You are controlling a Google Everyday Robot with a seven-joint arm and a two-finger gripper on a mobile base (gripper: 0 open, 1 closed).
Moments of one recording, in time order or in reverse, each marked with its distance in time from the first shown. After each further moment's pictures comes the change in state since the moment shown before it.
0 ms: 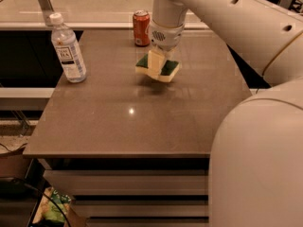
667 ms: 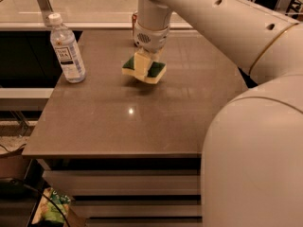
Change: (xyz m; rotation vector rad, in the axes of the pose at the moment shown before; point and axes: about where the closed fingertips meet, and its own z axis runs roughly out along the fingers) arm -0.035 0.023 0.008 -0.013 -0.022 -0.033
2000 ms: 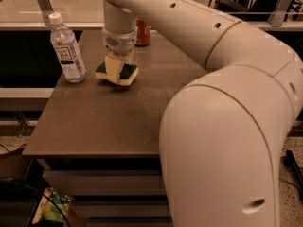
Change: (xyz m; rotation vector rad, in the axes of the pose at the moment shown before) arm -0.071 0.031 0.028 -0.037 0.005 -0.092
